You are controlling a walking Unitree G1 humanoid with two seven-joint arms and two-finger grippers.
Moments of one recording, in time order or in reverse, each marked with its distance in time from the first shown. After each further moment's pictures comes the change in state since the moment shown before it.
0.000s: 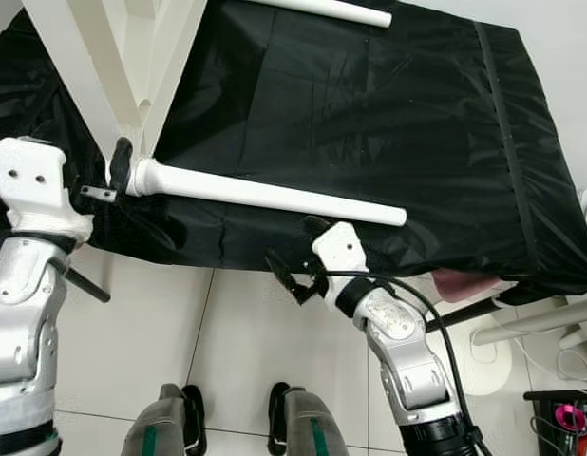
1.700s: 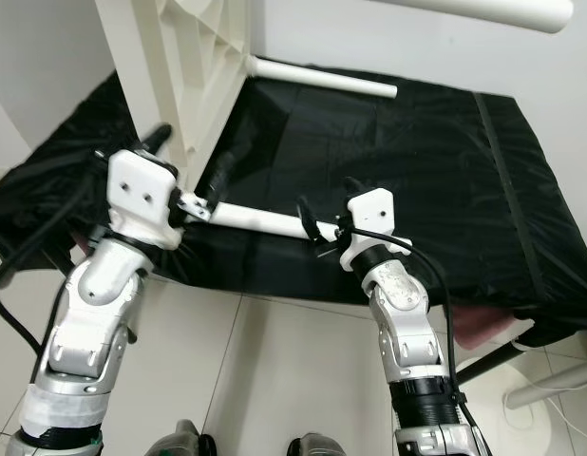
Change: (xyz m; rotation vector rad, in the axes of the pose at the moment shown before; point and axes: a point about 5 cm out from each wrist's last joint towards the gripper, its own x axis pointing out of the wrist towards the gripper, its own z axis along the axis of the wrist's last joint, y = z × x) left arm 0.010 -0.098 0.009 -0.115 -0.146 -0.405; right arm 0.020 -0.063 0.014 0.031 -0.213 -0.395
